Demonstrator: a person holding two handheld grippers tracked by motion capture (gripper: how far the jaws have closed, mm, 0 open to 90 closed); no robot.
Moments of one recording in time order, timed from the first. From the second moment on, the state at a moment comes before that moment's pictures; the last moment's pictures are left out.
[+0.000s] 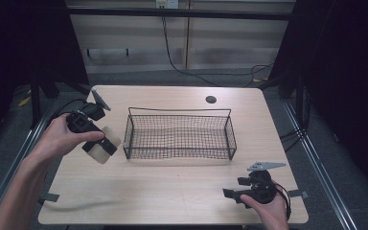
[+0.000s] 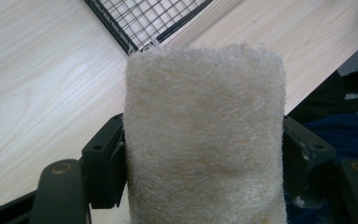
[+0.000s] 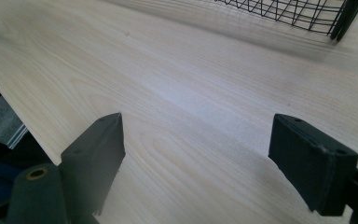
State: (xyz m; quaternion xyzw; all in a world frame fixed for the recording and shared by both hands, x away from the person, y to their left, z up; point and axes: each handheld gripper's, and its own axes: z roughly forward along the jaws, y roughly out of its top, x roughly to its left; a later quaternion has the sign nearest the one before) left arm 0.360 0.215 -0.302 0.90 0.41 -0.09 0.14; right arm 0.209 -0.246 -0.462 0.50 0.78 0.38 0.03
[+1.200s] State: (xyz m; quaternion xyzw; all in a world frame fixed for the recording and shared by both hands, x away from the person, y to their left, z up) left arm 0.406 0.157 -0.293 0.83 0.53 -0.07 0.15; right arm 0.208 -0.246 -0.461 0.50 0.77 0.38 0.03
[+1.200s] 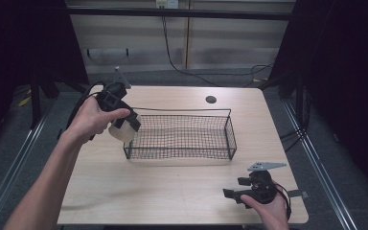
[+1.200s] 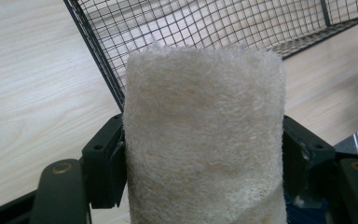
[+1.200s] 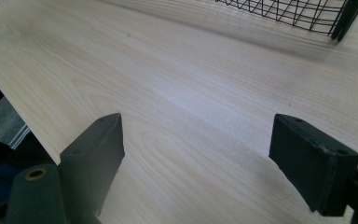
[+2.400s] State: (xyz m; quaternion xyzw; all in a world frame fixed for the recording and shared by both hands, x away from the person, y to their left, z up) left arm 0.438 0.126 -0.358 0.78 0.61 -0.06 0.11; right arm 0.208 -0.246 -0.462 0.50 0.78 0.38 0.03
